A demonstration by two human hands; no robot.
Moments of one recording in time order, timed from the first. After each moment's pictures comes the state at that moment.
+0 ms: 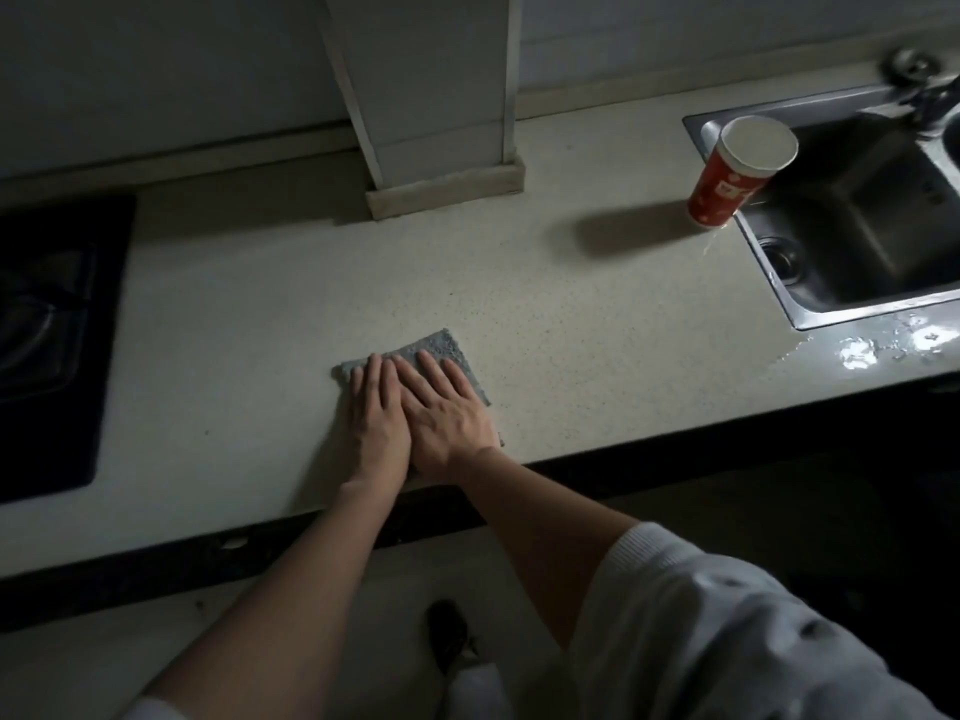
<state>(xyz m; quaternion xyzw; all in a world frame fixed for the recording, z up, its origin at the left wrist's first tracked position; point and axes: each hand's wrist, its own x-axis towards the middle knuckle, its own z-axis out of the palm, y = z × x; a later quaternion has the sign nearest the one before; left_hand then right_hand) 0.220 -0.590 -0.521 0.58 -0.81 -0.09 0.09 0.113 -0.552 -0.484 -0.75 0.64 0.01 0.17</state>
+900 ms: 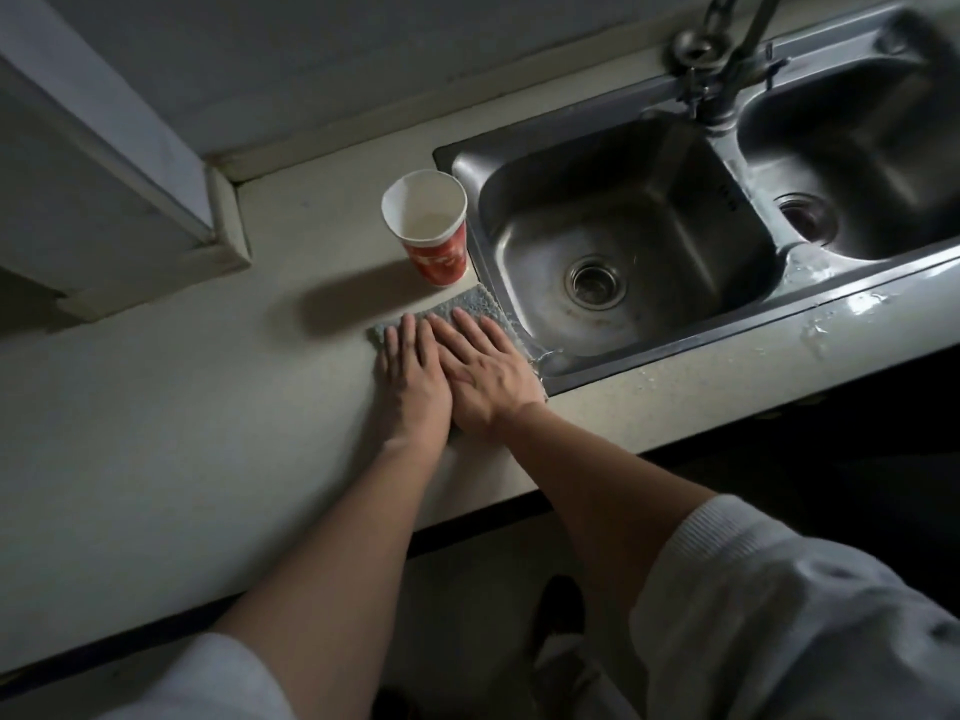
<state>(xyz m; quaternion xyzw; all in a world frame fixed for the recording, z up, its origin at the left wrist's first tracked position) -0.214 -0.571 -0.519 0.54 -0.84 -0.06 0.08 -0.320 -0.522 -0.494 -0.71 0.69 -0.03 0.14</state>
